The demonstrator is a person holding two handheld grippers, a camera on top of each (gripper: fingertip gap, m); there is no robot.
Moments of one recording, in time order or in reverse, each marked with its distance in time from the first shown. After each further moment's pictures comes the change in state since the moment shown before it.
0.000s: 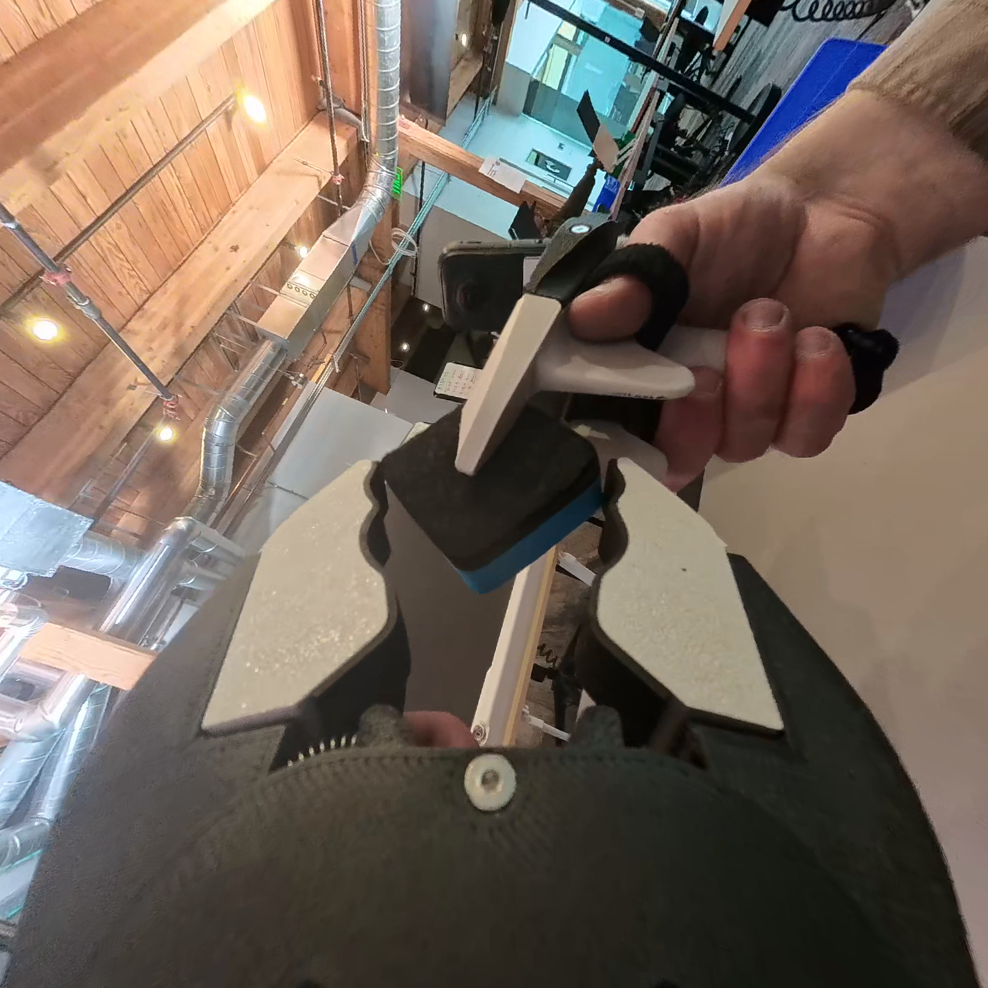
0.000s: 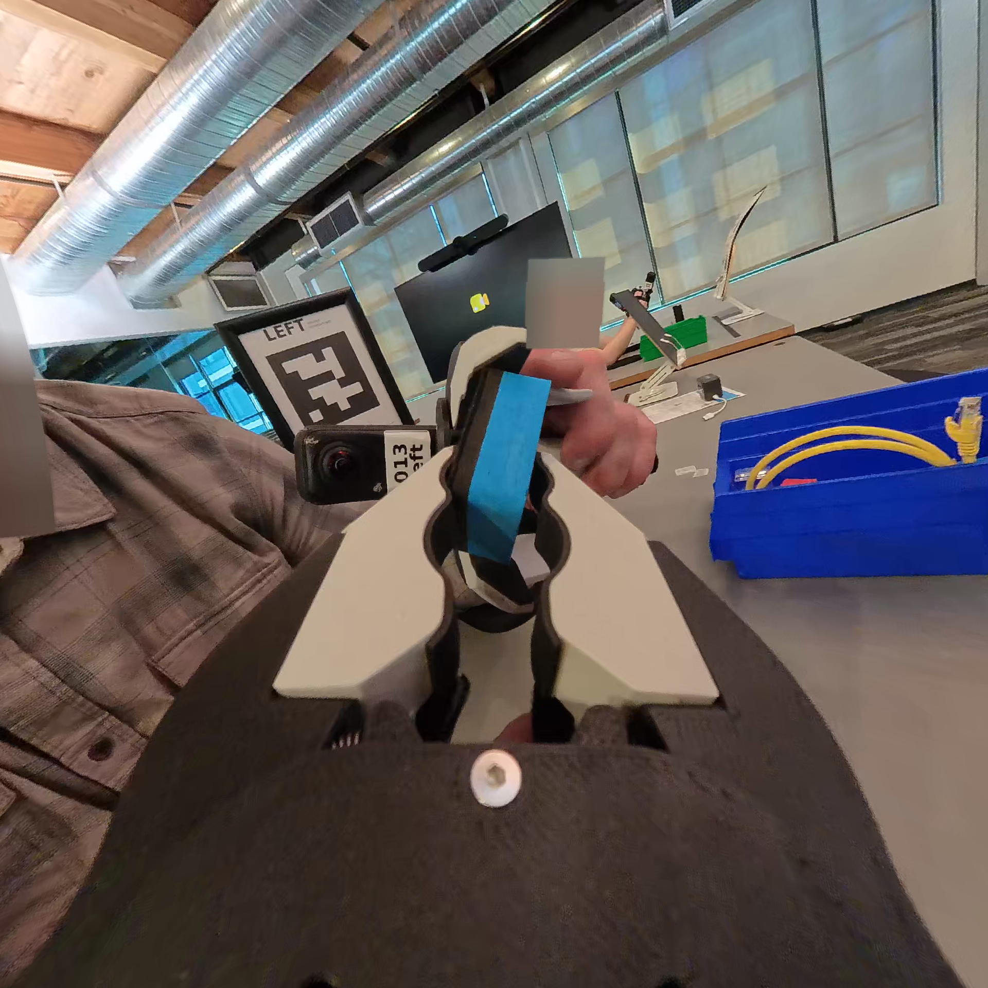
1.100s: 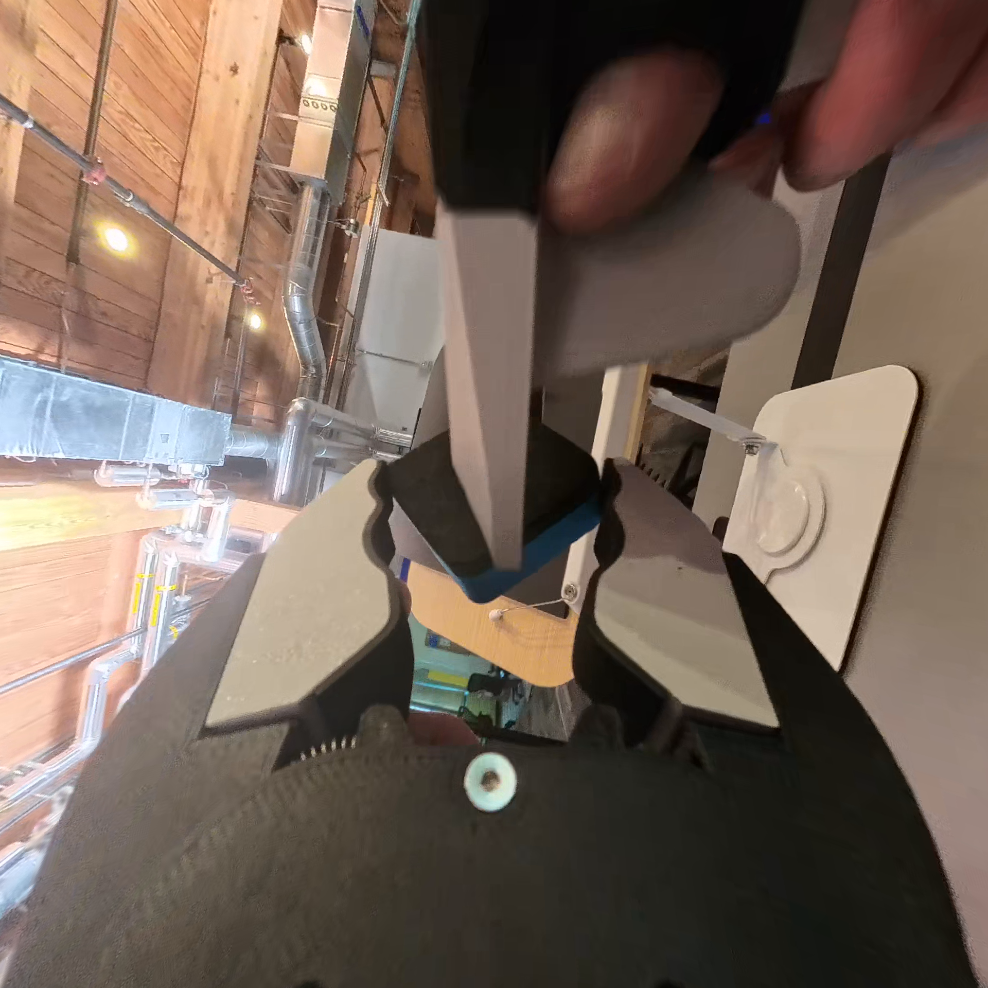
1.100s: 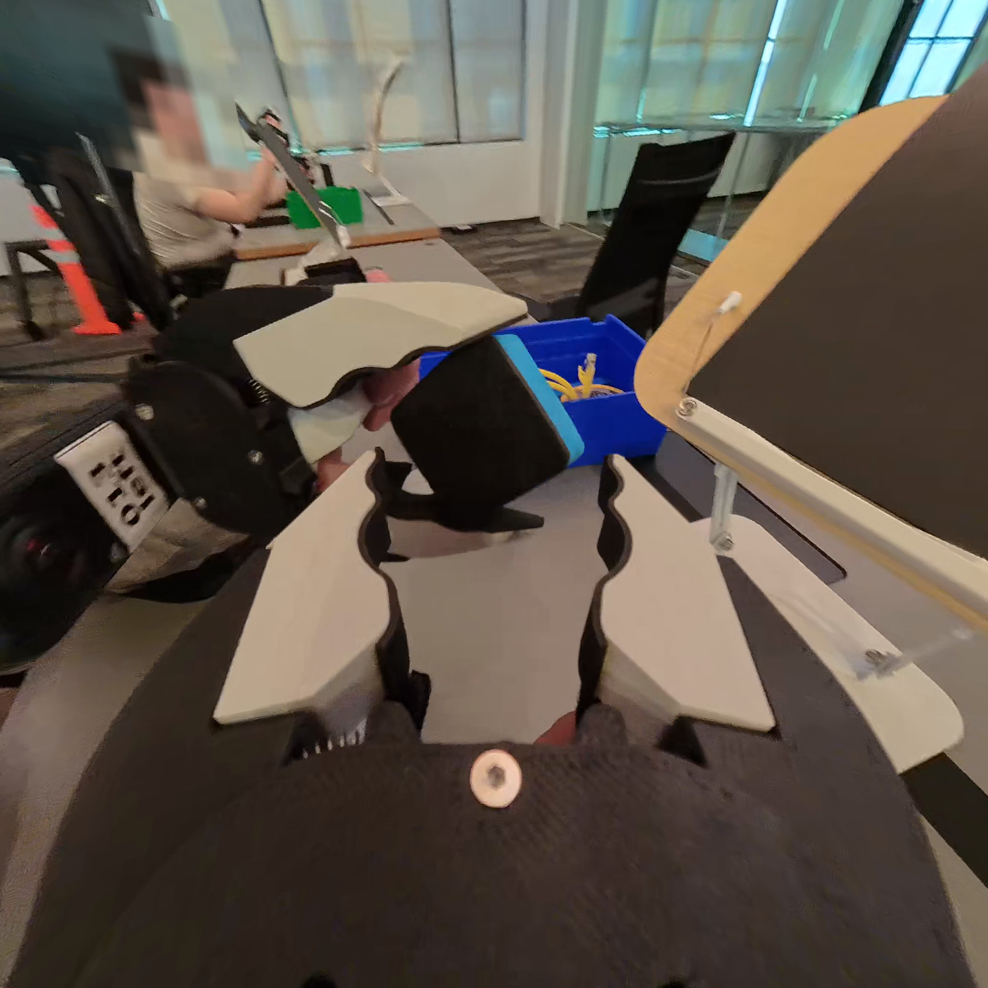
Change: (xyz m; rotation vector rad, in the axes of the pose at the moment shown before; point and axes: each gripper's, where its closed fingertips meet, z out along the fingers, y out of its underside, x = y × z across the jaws) left arm -0.018 0.057 0.005 -0.391 -0.111 0.262; right arm 0.063 -0.001 -0.008 -0.257 0.712 -0.343
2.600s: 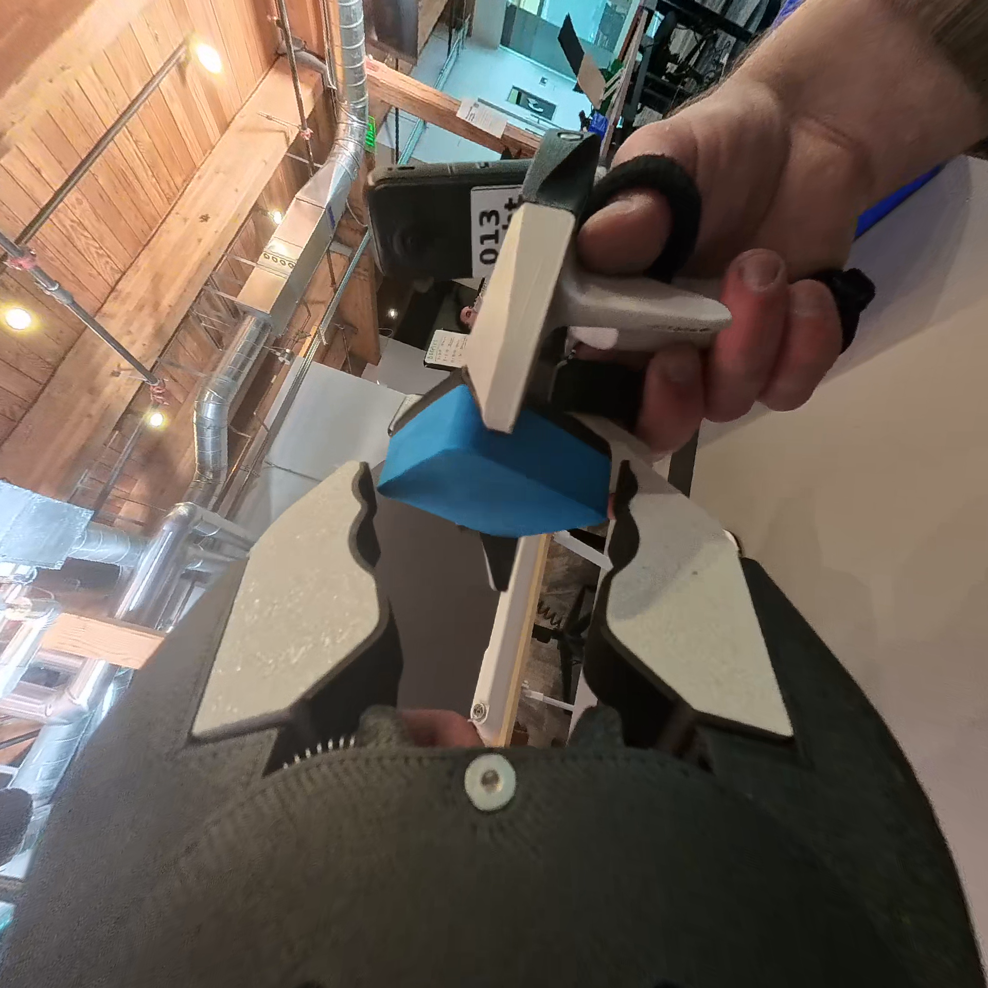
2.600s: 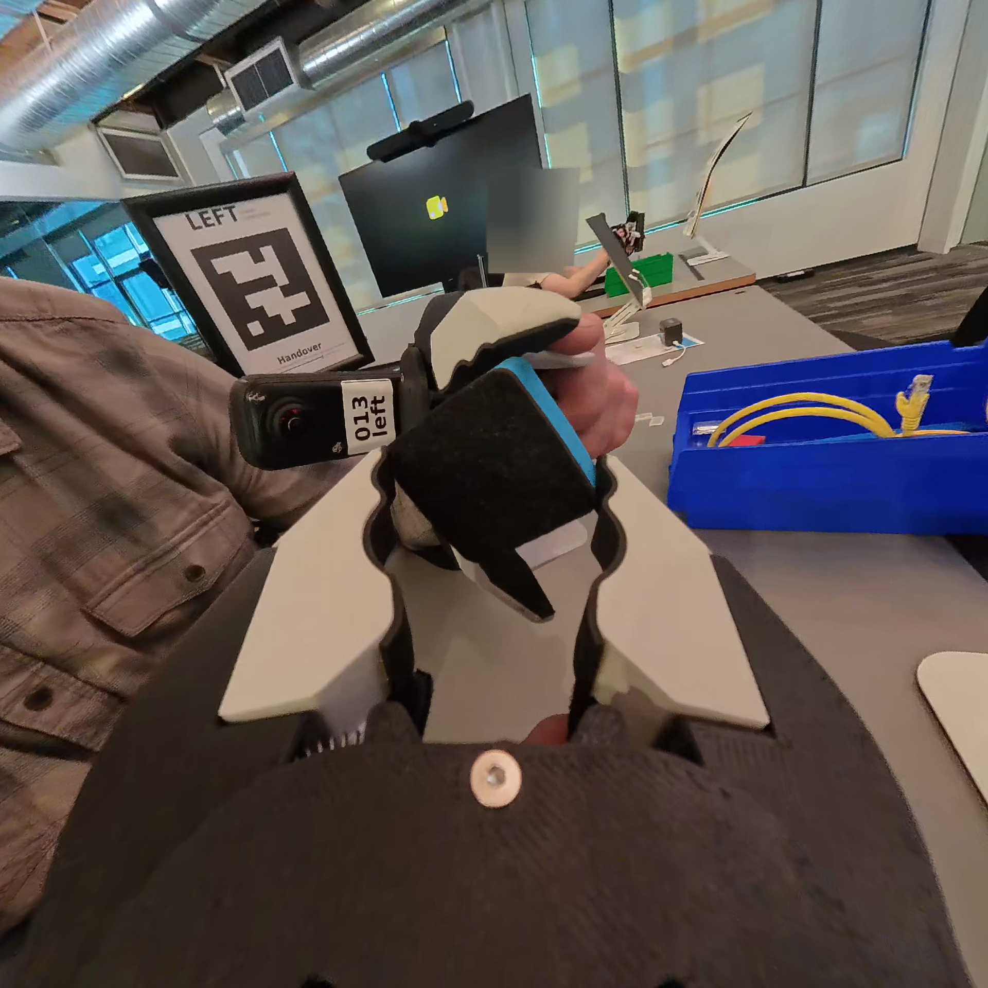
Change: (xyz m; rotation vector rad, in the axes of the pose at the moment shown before) left arm 0.009 -0.053 -0.025 0.317 0.142 -0.204; right arm -0.059 0.001 -0.034 0.122 -0.641 0.184
